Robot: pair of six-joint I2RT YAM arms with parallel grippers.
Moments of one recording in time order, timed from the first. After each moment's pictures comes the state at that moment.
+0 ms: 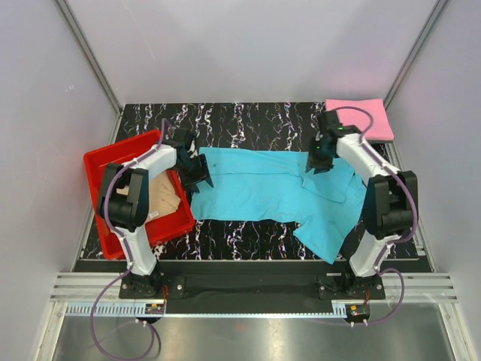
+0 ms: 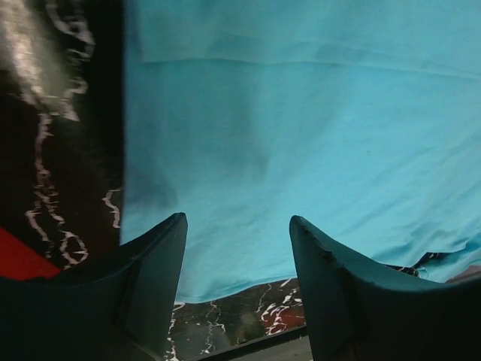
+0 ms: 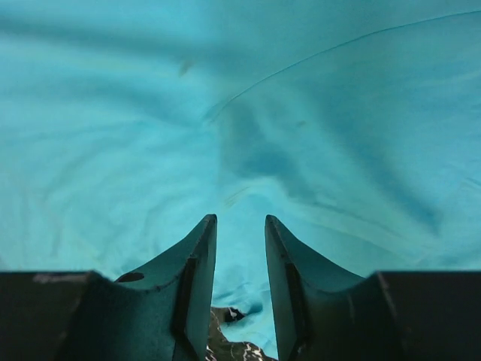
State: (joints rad) left arm -0.25 1.87 1.28 -0.69 0.27 -0.53; right arm 0.11 1.79 1.41 -0.77 -0.06 0.38
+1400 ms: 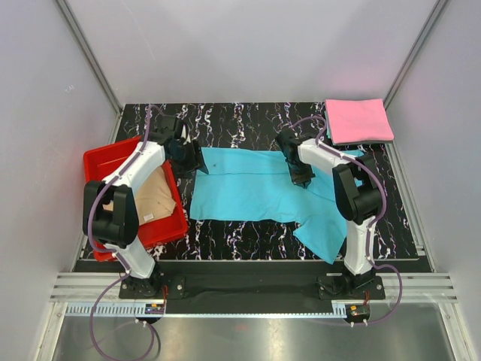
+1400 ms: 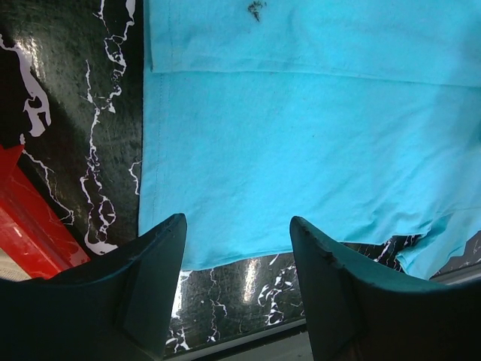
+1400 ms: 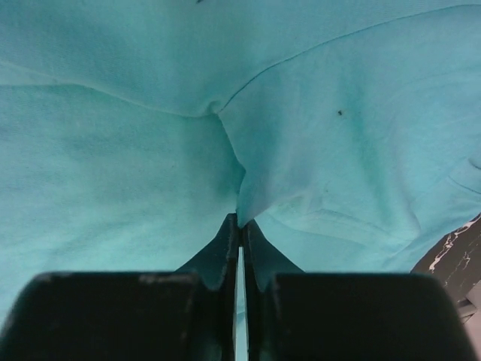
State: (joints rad) left arm -0.21 1.69 1.33 -0.75 0.25 -0.47; right arm 0.44 2.03 1.48 -0.89 0.36 0.29
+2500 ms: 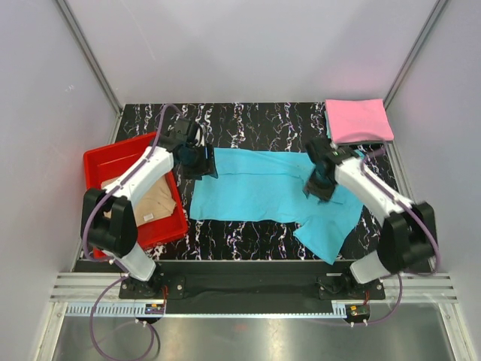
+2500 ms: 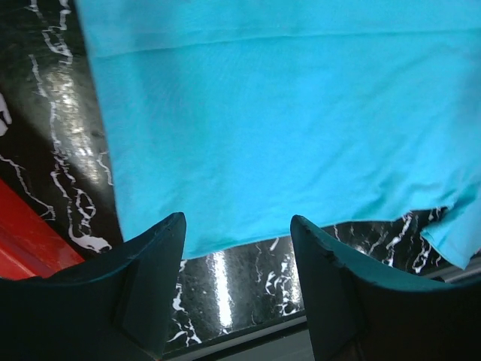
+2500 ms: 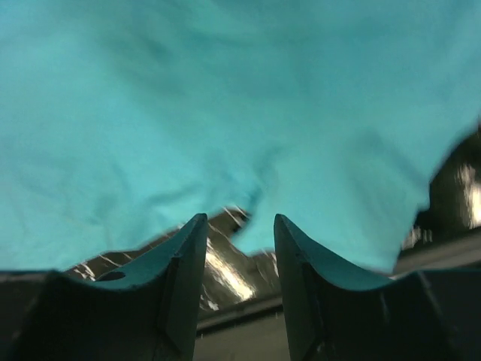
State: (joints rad) left arm -0.33 1.65 1.32 -0.77 0.19 -0.41; right arm 0.40 1.59 1.27 -1.02 0.23 0.77
